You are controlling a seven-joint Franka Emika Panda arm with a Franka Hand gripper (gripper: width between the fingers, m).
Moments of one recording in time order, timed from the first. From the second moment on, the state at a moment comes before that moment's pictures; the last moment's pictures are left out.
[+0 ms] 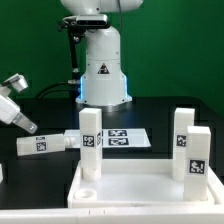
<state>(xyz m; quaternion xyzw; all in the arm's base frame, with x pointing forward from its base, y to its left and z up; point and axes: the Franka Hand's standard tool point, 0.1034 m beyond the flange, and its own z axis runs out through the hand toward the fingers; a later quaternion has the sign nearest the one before) 0.393 -0.173 0.048 -0.74 0.51 0.26 0.35</state>
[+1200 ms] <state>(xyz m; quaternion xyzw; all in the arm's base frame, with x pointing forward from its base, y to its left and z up) 0.371 -0.195 0.032 -0.73 0.46 0.32 0.39</state>
